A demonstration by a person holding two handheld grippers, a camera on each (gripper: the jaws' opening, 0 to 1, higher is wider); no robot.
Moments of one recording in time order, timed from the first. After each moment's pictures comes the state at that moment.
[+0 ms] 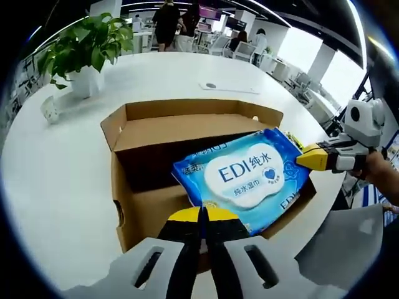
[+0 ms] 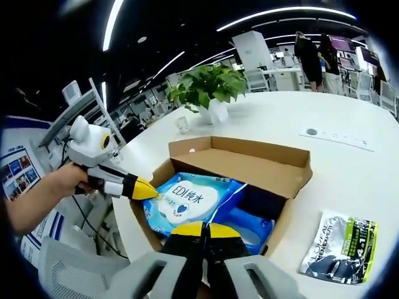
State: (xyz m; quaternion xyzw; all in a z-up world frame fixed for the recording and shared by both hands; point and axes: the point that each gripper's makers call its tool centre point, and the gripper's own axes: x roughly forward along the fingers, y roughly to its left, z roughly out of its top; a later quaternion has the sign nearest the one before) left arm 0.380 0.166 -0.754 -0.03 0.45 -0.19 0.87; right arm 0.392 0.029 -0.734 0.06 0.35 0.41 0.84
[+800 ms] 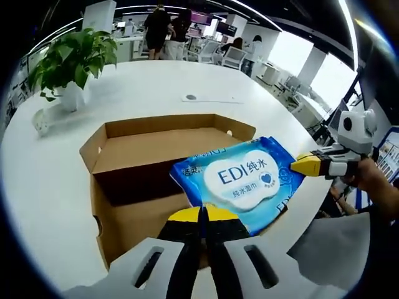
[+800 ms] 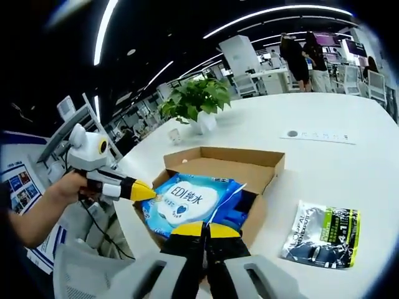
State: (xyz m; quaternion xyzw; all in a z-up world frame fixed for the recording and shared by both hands) left arm 0.384 0.117 -0.718 -0.04 0.43 -0.23 0.87; right arm 0.385 -0.021 -0.707 0.09 0.35 0.38 0.85
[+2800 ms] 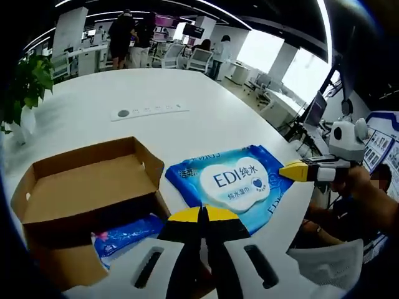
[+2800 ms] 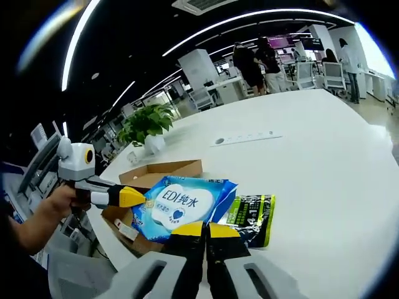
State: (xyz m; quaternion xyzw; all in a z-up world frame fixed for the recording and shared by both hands) left arm 0.417 -0.061 -0.721 -0.04 0.40 -0.32 0.85; right arm 0.398 -0.199 -0.717 0.14 0.34 0.25 0.90
